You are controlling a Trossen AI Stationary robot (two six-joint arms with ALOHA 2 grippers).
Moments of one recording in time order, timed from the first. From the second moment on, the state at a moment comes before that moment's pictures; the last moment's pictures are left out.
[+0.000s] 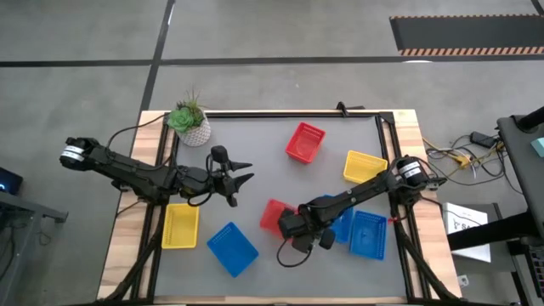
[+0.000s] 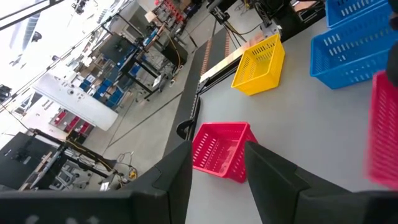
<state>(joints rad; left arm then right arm) -0.21 1.09 0.63 0.27 -0.61 0.63 0.33 1.97 1.45 -0.82 -0.09 -0.78</state>
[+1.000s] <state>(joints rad) -0.19 0.86 0.59 0.41 -0.77 0.95 0.12 1.96 1.87 -1.03 0.41 0.05</state>
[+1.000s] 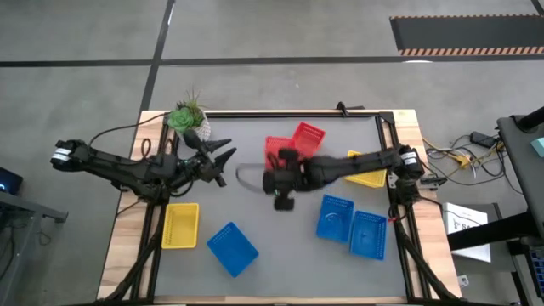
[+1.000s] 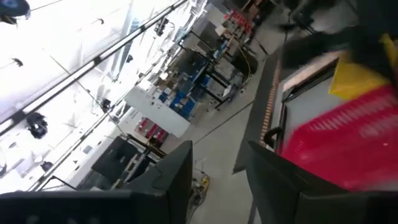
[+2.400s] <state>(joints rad) -0.19 0.76 0.48 0.44 -0.76 0.98 -0.22 2.19 2.01 -1.33 0.34 0.25</state>
